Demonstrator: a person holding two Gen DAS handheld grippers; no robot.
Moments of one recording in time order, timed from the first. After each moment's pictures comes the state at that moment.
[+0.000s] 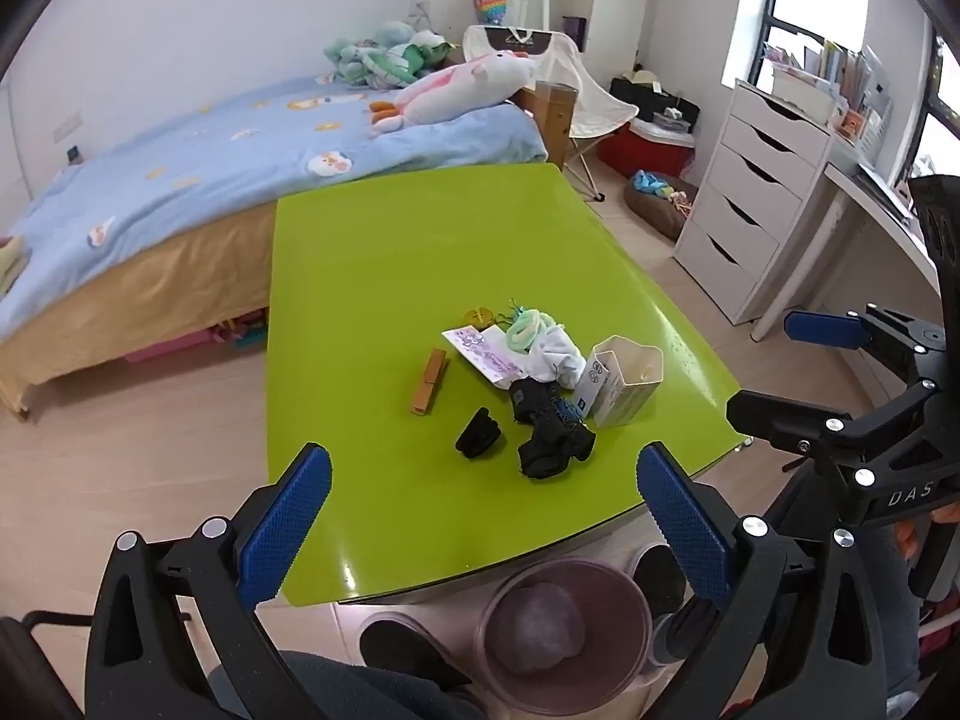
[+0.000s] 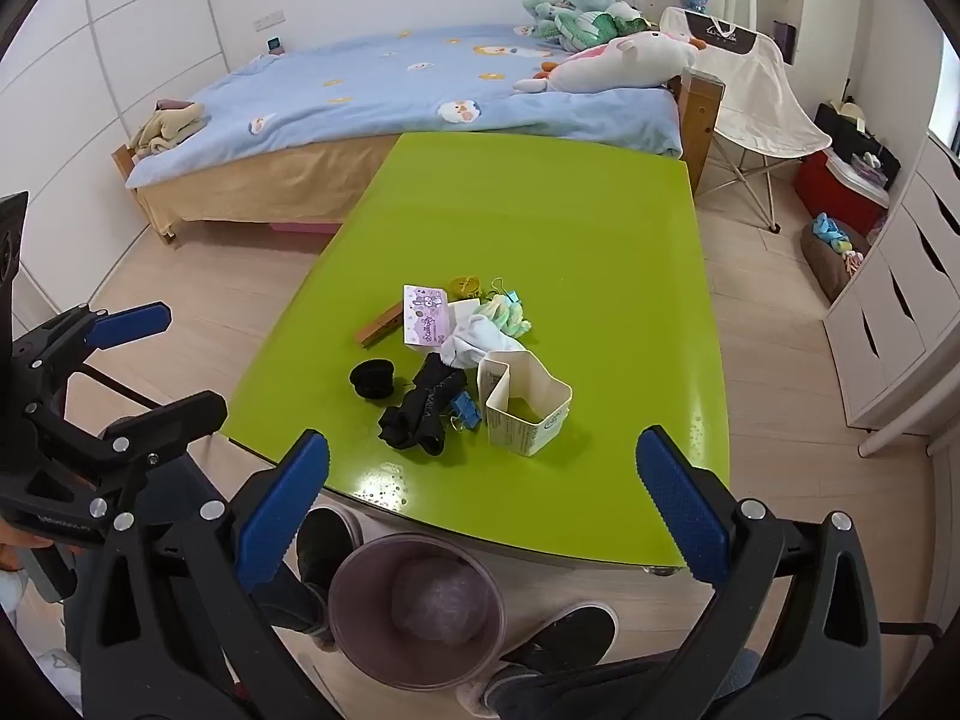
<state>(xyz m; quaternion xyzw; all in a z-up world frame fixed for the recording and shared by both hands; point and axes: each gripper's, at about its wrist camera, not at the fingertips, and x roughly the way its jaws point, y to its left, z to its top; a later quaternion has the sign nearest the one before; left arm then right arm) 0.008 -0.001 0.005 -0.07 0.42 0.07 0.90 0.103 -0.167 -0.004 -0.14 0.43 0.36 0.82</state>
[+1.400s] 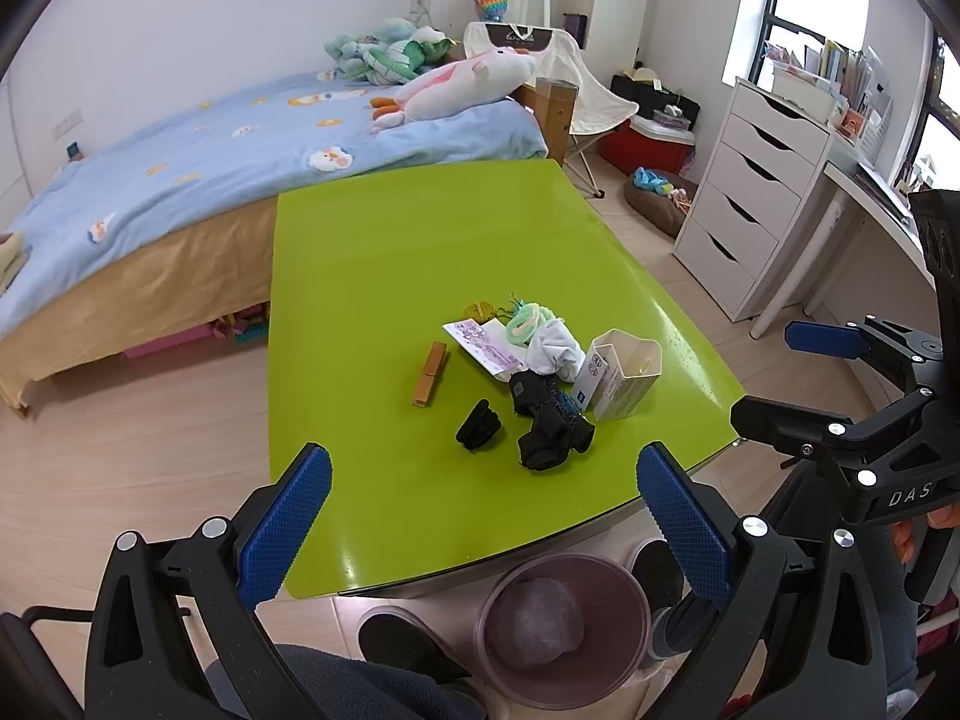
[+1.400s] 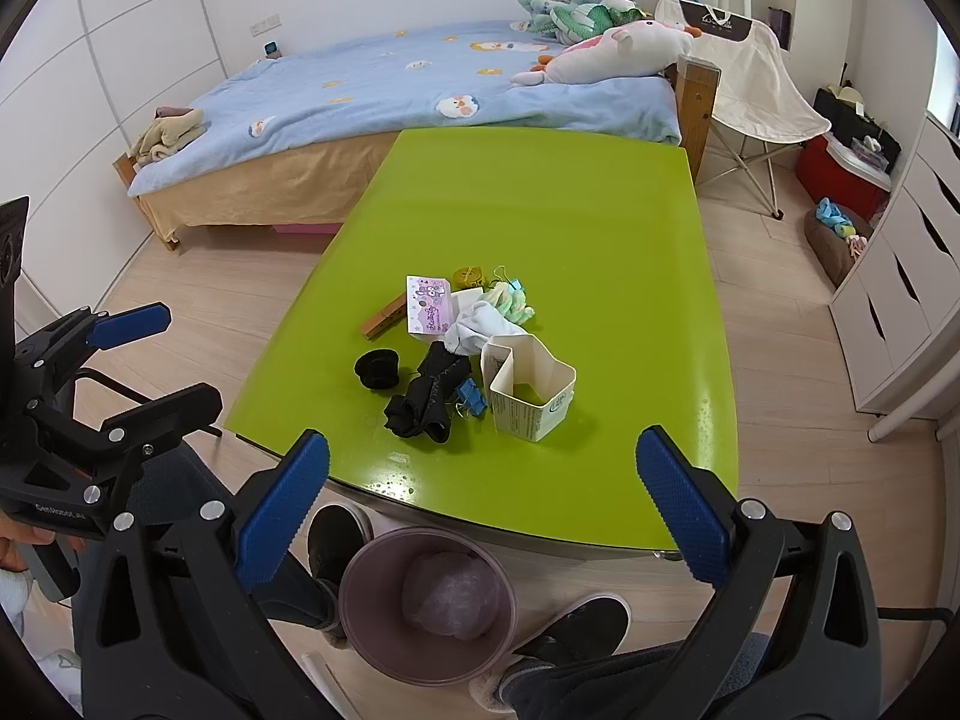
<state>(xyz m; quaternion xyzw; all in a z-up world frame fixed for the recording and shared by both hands) -0.001 -0.002 0.000 -0.07 0.42 0.07 0.90 0.098 -0.175 -0.013 -0.13 0.43 0.37 0.81</state>
